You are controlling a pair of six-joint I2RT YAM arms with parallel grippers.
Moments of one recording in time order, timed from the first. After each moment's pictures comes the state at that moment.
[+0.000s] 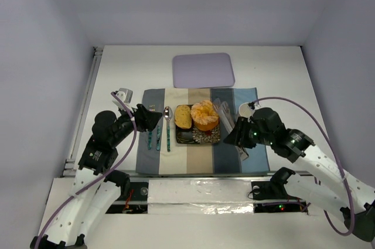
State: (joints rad) left arm -0.33 0.53 0.59 -0.28 0.29 -0.44; right arm 0.70 0.78 0.69 -0.64 -0.18 0.86
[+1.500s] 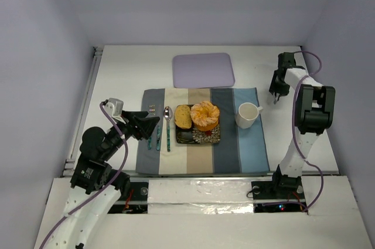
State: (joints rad) left arm -0.37 0.32 0.58 -0.27 0.30 -0.44; right arm -0.12 2.02 1.49 -0.56 0.24 0.21
